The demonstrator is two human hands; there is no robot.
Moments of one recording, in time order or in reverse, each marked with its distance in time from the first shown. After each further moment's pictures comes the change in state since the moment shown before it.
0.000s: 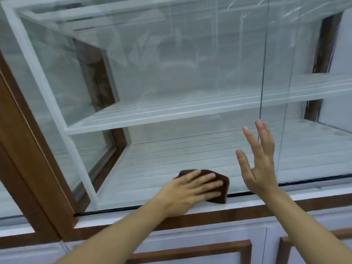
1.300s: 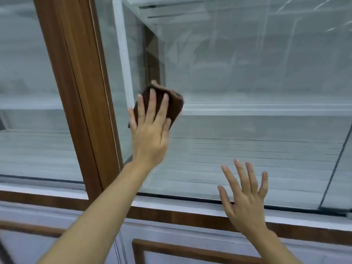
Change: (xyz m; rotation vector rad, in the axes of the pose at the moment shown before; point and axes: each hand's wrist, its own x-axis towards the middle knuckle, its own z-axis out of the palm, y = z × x) left_hand -0.132 -0.127 -0.045 -0.209 0.284 -1.184; right_hand -0.082 -0.105 0.119 -0.360 -0.193 -0.188
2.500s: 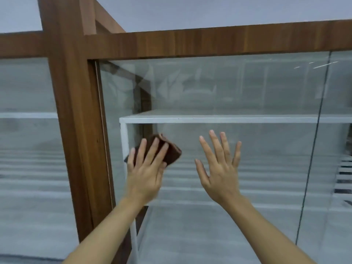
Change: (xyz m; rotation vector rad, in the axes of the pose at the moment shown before) left_hand 0.167 0.000 -0.048 0.111 0.024 0.140; right_hand 0.327 0.005 -0.109 0.060 0.193 -0.029
